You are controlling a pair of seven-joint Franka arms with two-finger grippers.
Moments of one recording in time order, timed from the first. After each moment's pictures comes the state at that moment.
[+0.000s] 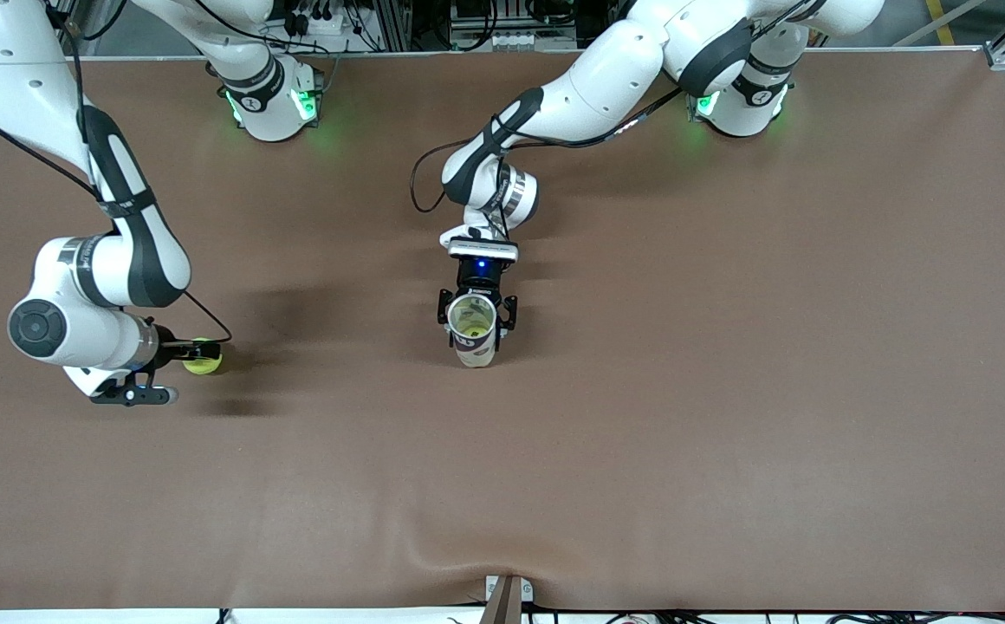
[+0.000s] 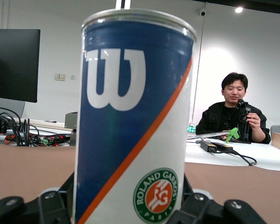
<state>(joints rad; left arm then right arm) -0.91 1.09 -0.20 -1.48 2.26 1.69 -2.70 -0.19 0.51 0.13 -1.89 -0.14 2.22 0.04</state>
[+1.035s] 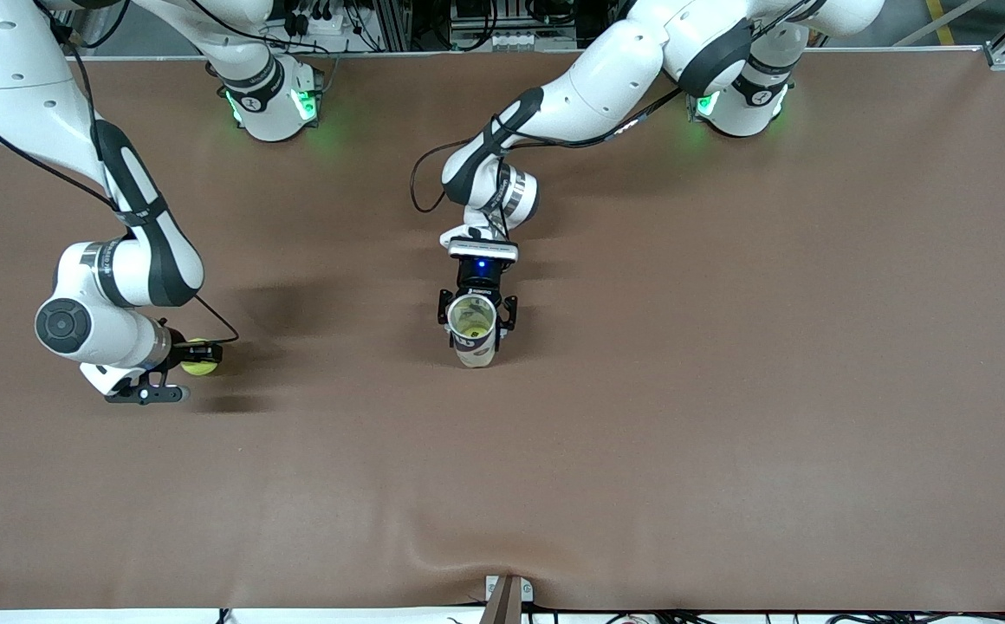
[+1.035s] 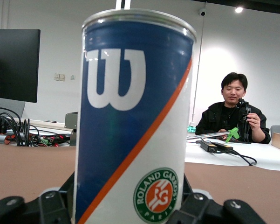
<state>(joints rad) -0.91 1.09 -0.20 -1.48 2.26 1.69 -2.70 -0.21 0.53 0.14 -1.93 -0.20 2.32 0.03</state>
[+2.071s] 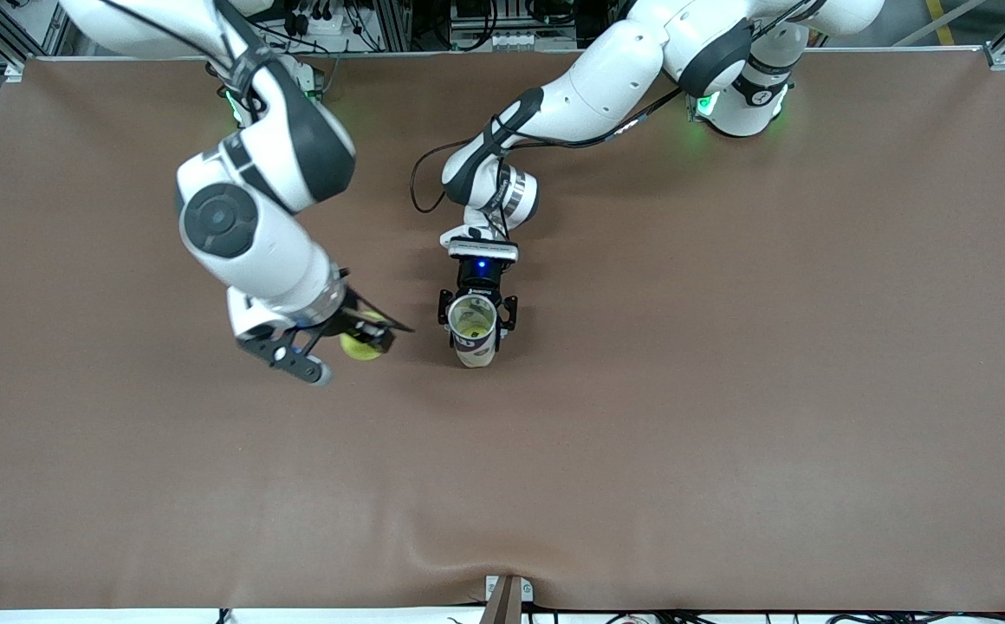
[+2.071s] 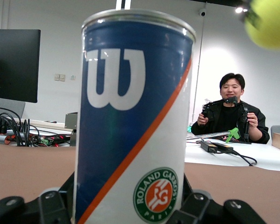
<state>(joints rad) -0.91 1.09 -0.20 -1.48 2.26 1.69 -2.70 0.20 0.45 0.35 -1.44 -0.04 1.95 1.07</state>
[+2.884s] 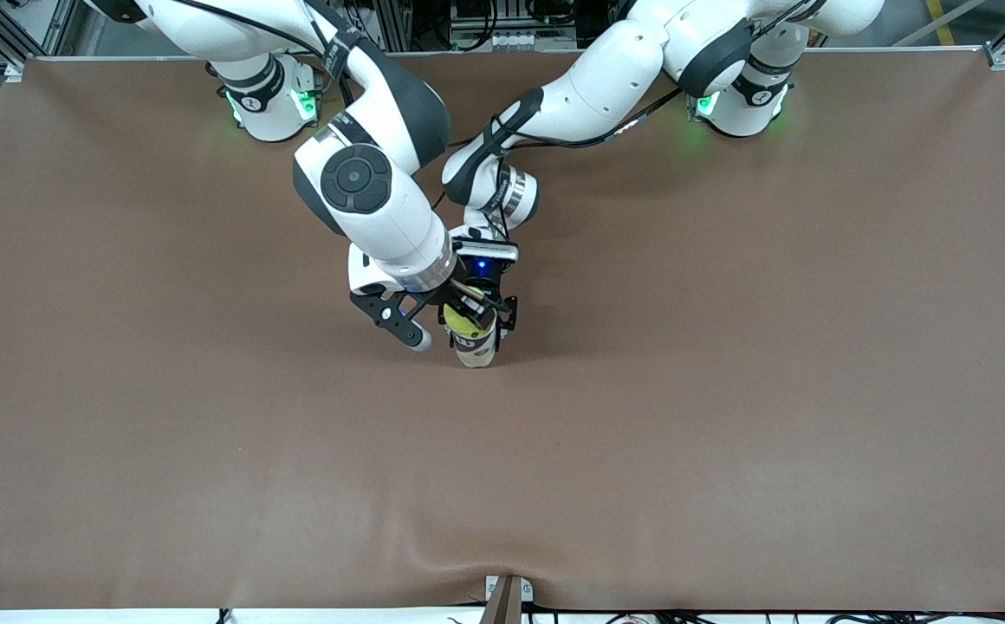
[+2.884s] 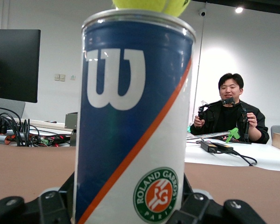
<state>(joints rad) -0.91 1.09 -0.20 -1.48 2.26 1.69 -2.70 0.36 0.54 0.36 -1.38 -0.04 2.04 1.34</state>
